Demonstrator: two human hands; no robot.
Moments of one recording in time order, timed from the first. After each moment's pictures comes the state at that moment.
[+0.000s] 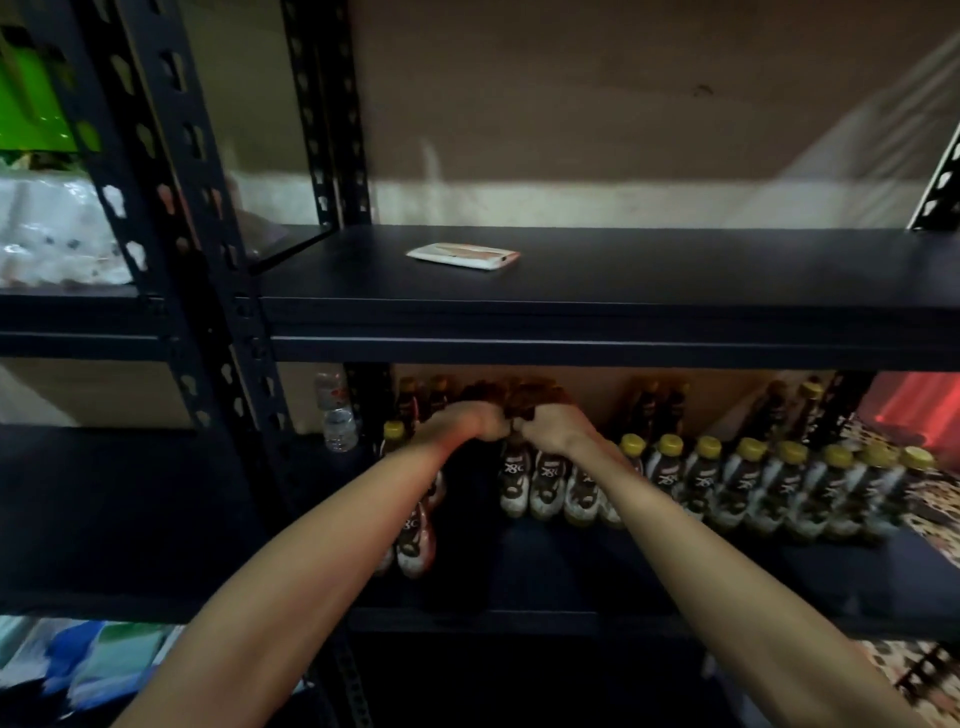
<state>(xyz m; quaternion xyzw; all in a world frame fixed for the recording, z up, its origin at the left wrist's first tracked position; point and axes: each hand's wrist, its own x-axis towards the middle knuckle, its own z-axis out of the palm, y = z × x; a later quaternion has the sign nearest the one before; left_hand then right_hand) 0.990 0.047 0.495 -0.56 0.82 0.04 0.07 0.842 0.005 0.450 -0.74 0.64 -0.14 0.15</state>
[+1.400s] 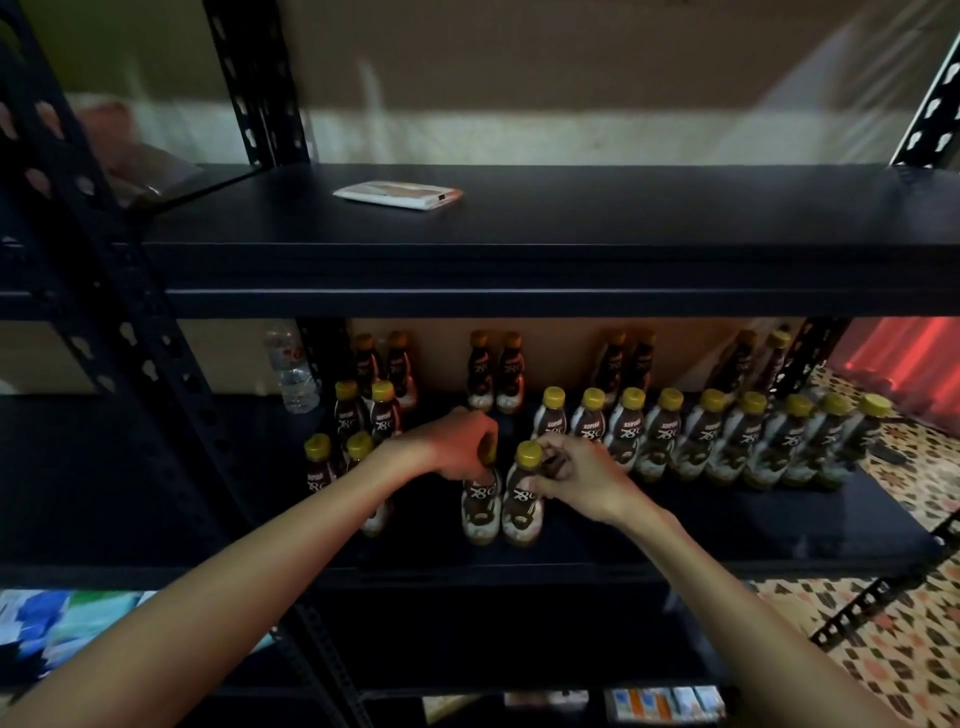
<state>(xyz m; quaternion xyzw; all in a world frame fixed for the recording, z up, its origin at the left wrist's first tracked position) 0.961 0.061 0.429 -0.54 0.82 0.18 0.00 0.748 0.088 0.373 -0.73 0.51 -0.28 0.36</state>
